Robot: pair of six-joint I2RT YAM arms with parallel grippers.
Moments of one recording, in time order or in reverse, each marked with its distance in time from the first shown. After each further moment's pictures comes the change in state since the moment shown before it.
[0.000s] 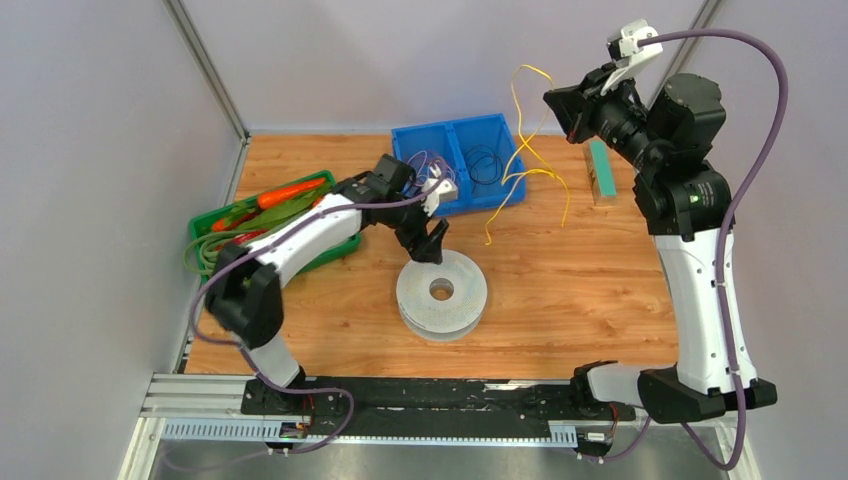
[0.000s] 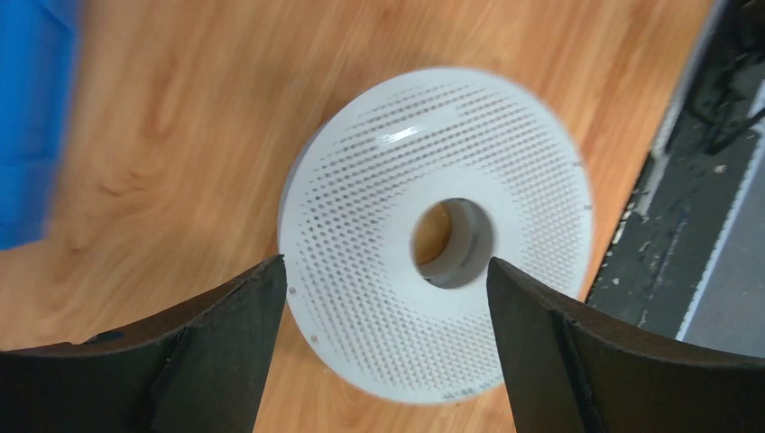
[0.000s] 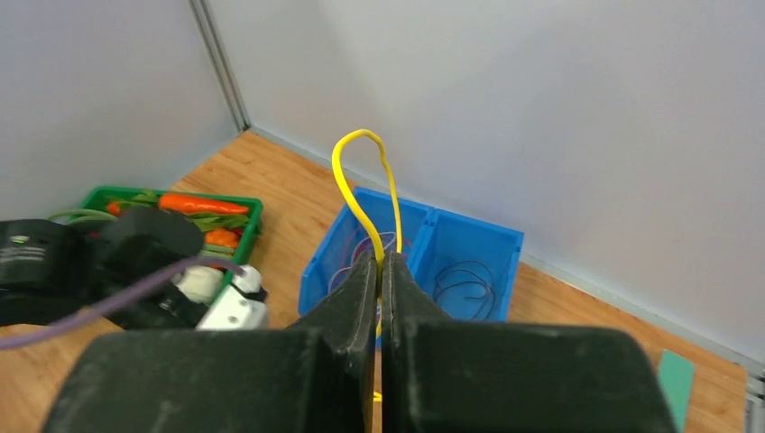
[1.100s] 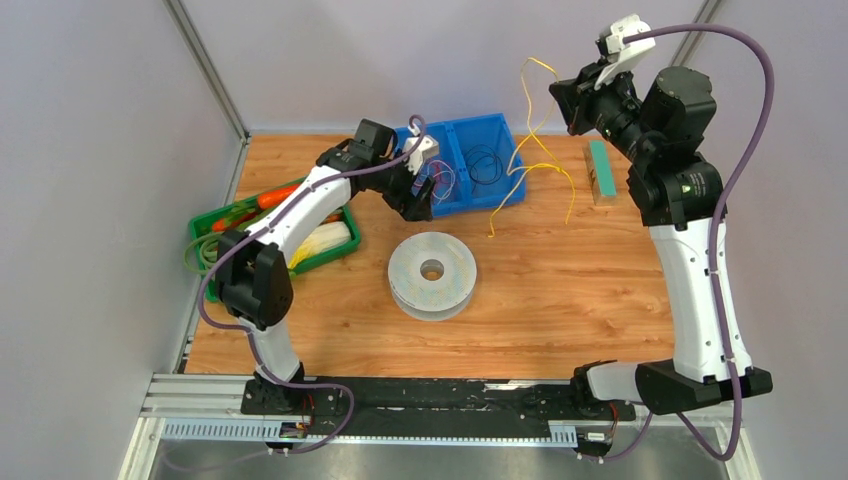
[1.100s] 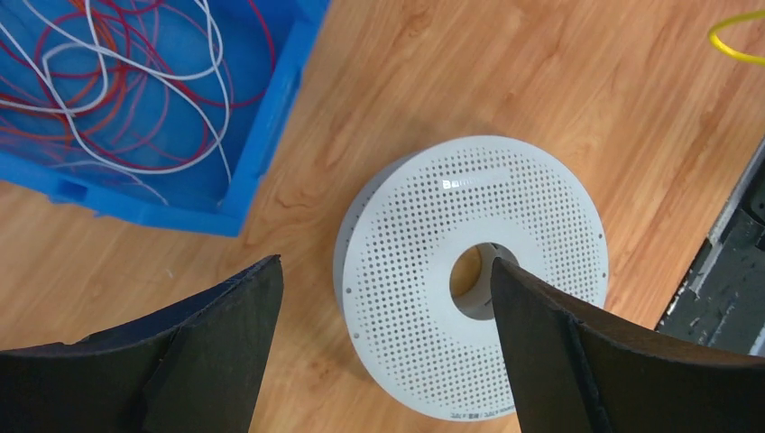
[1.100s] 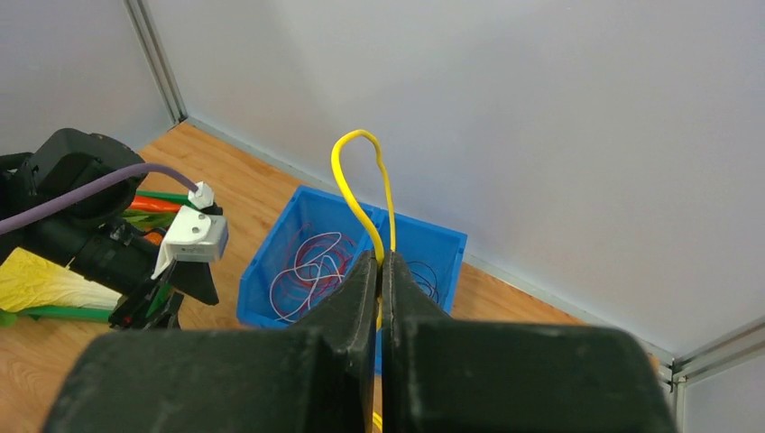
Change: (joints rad) left arm 0.140 0.029 0.201 -0.028 -0.022 -0.026; right arm 0.000 0.036 0.013 0.014 0.067 -0.097
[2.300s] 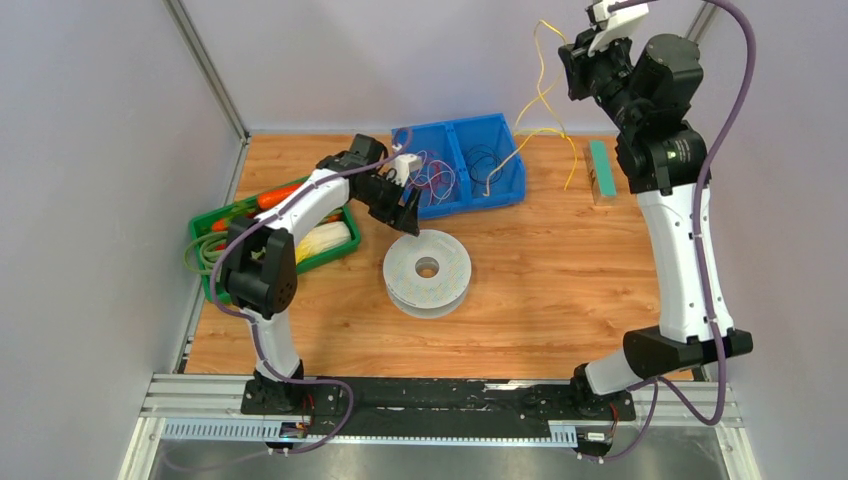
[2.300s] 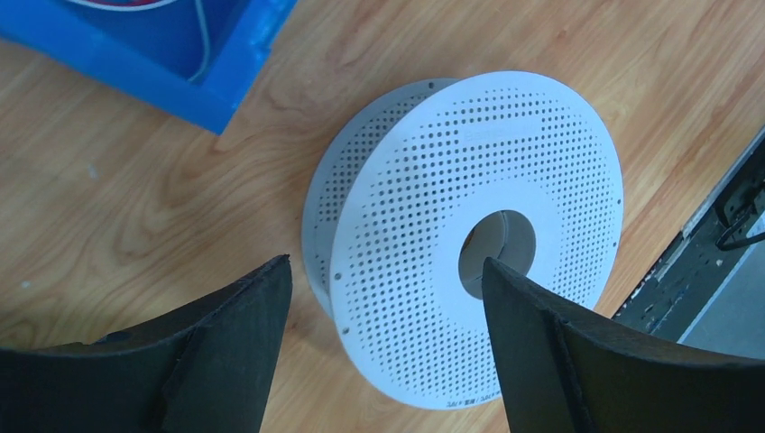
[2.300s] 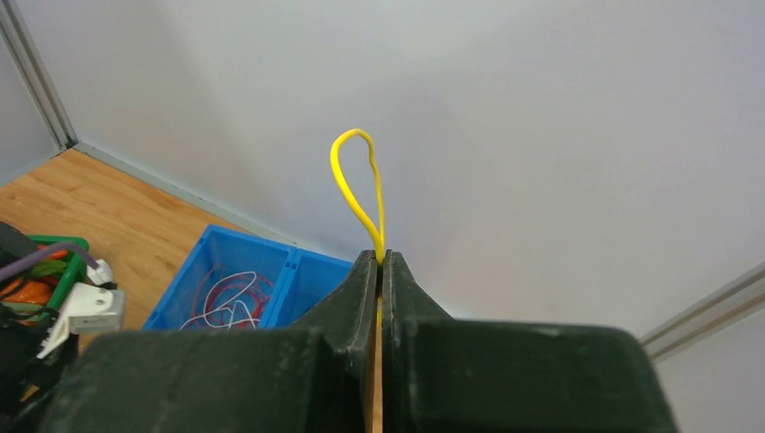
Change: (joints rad) left arm 0.098 0.058 -0.069 -0.047 0.012 -0.111; right arm 0.000 0.191 0.203 0.045 0.135 -0.127
